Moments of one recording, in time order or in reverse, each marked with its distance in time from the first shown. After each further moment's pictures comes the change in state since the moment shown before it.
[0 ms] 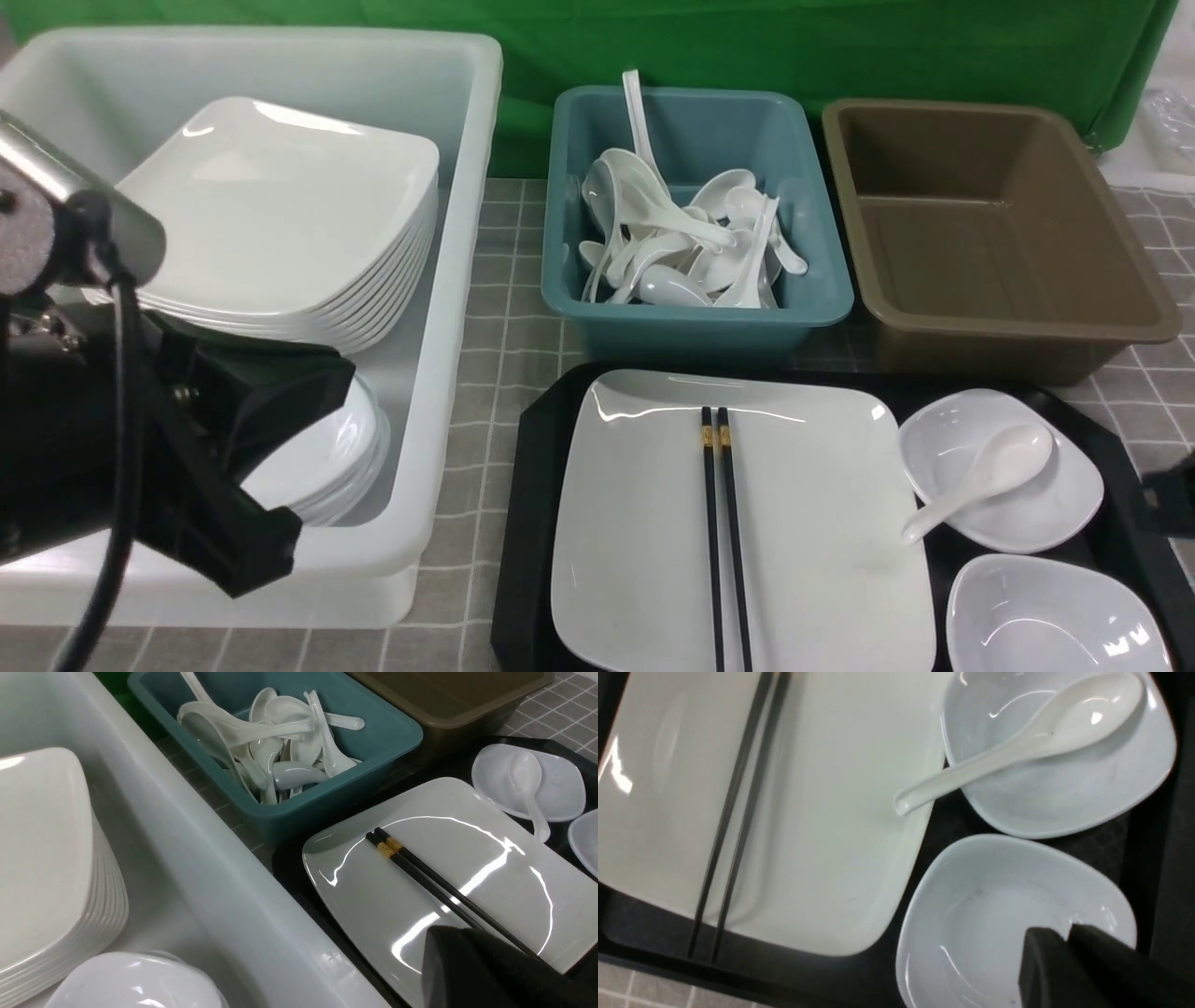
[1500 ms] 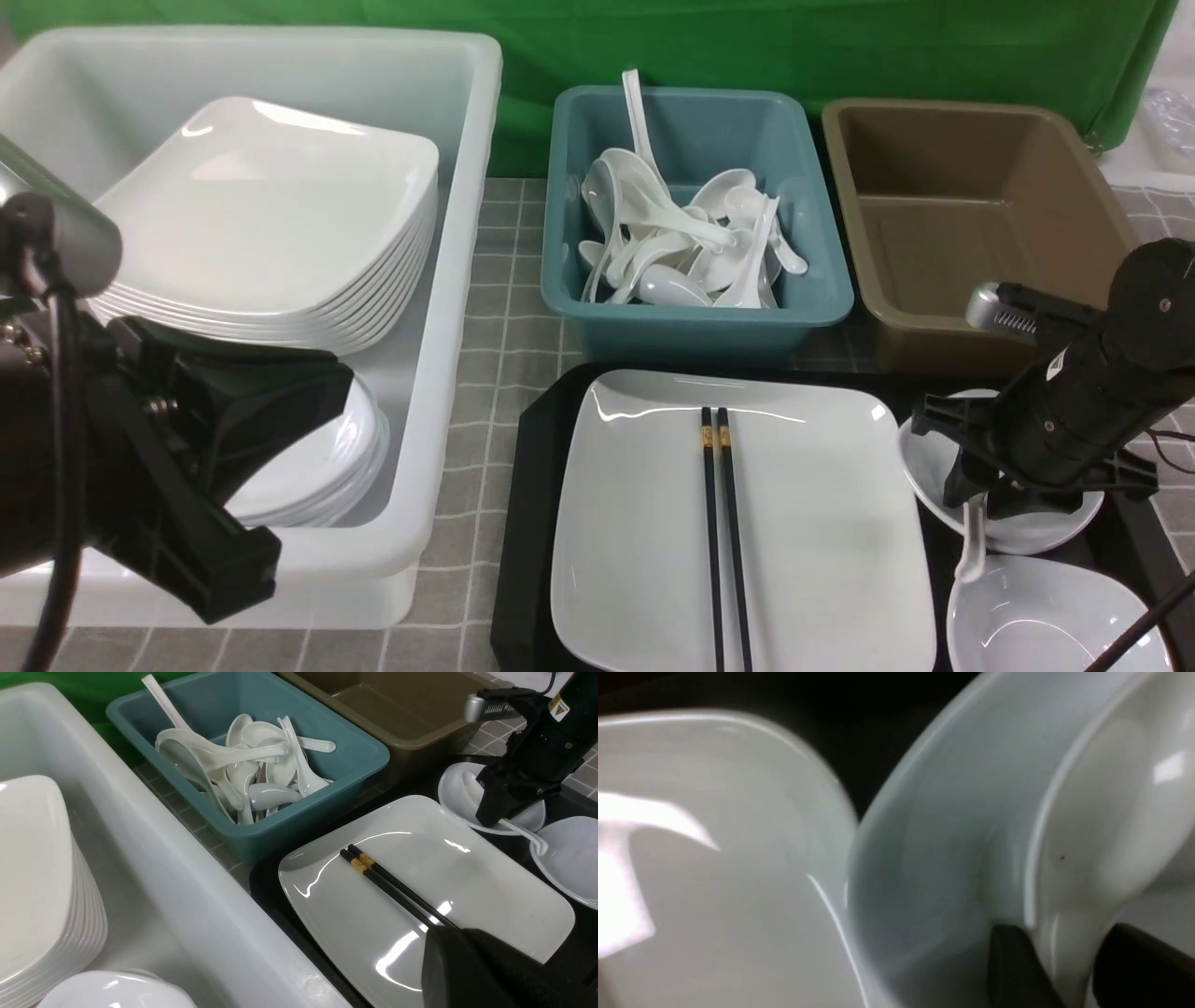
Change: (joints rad) right arm 0.050 0.680 -0.160 -0.081 -0.287 0.424; left arm -0.001 -0.024 0.000 -0.053 0.016 0.024
